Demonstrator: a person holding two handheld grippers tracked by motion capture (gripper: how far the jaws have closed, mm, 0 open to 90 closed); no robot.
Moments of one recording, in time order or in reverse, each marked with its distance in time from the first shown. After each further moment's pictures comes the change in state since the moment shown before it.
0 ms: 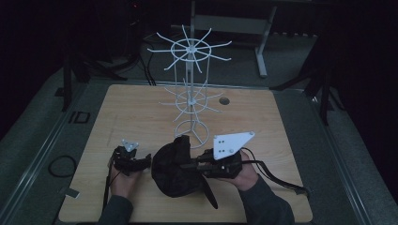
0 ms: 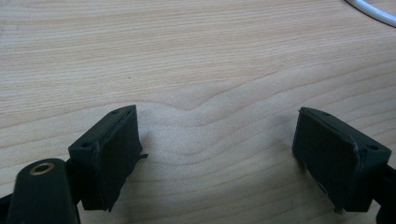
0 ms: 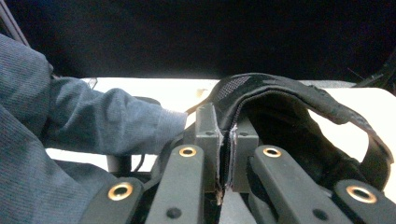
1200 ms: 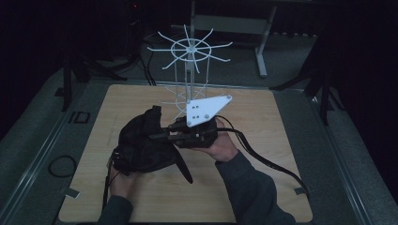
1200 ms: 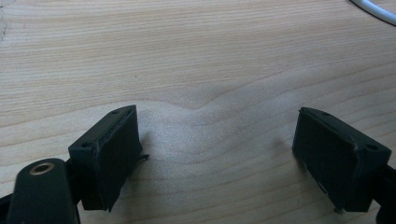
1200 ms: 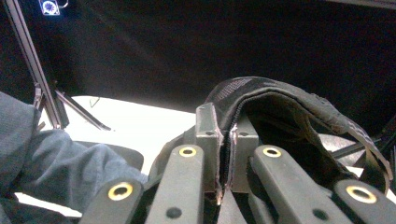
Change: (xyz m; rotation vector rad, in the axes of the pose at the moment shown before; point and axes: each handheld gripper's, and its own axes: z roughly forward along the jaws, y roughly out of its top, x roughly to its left) left arm 0.003 -0.001 0.000 -0.001 0.010 -0.001; right arm -0.033 0.088 0.031 -0.112 0.055 -0.140
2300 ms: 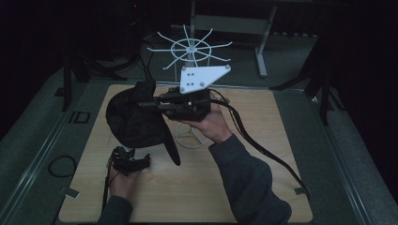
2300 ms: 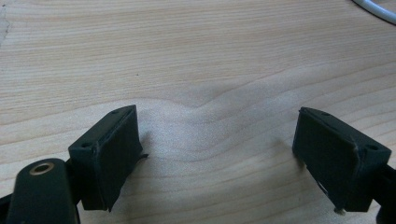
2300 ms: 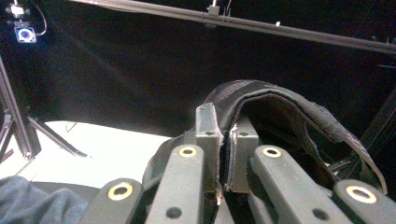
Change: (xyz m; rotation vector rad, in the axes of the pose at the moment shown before) left arm 0.000 -0.001 -0.001 0.001 -0.001 -0.005; right arm -0.033 0.045 0.001 -0.087 -0.072 -0.018
